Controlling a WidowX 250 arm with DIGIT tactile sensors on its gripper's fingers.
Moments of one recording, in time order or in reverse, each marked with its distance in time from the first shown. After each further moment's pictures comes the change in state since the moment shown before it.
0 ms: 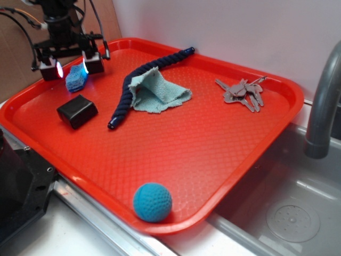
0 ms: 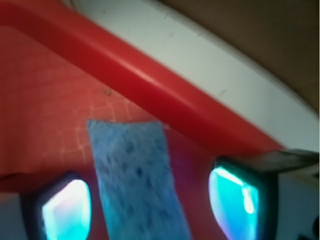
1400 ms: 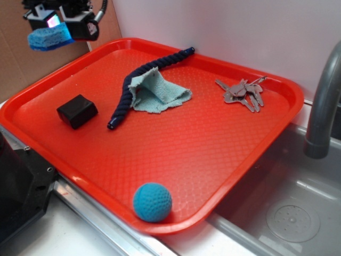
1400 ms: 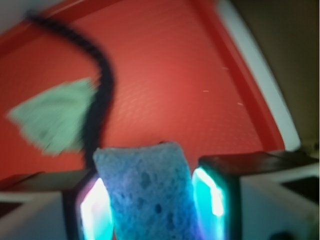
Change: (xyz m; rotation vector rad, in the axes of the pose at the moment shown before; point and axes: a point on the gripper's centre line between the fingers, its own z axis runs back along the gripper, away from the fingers) arm -0.105 -0.029 0.142 -0.137 0.036 -0.688
